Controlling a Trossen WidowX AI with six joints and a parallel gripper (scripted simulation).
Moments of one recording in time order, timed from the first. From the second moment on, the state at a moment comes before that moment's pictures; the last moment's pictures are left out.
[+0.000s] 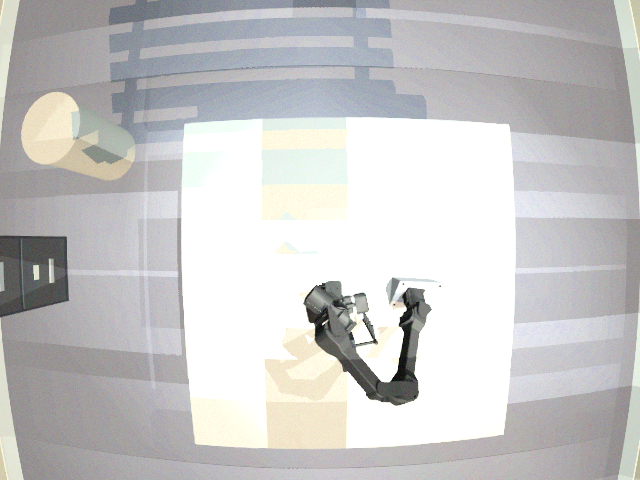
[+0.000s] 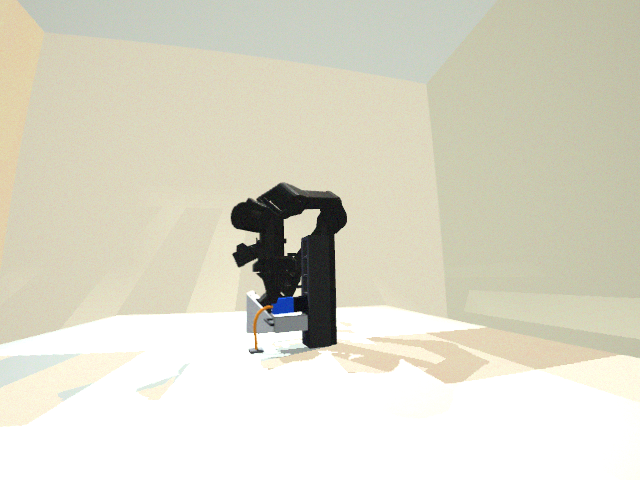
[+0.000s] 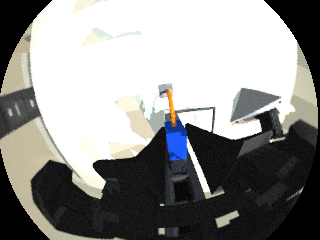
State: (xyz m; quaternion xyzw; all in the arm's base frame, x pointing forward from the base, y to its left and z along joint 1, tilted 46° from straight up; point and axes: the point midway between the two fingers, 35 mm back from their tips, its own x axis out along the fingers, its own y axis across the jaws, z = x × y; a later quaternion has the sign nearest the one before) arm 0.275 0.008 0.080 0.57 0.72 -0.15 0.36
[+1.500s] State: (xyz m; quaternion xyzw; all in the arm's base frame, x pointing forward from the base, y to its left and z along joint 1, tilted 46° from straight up) arm 0.283 -0.015 0.073 0.58 0.71 -0.16 0.37
